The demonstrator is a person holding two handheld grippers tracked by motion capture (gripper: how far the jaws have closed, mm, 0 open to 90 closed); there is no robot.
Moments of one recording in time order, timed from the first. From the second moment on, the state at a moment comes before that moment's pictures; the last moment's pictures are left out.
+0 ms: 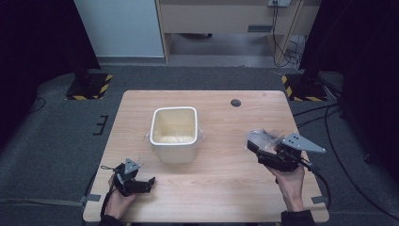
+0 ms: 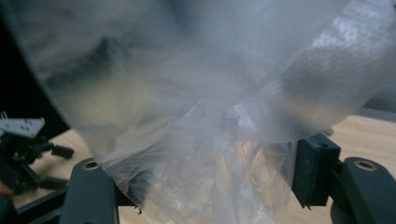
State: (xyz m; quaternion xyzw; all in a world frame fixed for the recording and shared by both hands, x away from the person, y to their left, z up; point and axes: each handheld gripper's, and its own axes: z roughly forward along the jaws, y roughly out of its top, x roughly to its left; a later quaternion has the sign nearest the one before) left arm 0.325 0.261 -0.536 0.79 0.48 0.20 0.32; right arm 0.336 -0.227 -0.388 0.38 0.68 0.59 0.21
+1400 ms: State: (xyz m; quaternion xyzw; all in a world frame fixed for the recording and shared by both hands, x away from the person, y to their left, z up) left arm 0.325 0.260 -0.536 0.79 0.48 0.19 0.32; right arm 0.385 -0.153 -0.331 0.34 0.67 0.61 0.24
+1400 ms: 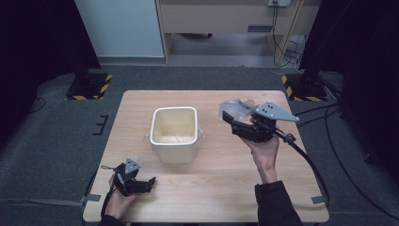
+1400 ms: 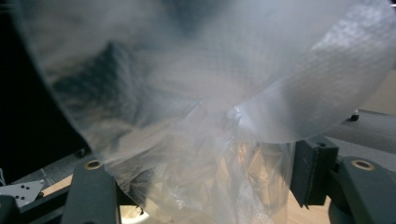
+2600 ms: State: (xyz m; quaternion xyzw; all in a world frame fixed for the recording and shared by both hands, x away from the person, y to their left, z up) left arm 0.326 0.260 -0.536 0.79 0.48 0.19 0.32; right arm 0.423 -0.071 -0.344 0.32 0.69 0.61 0.21
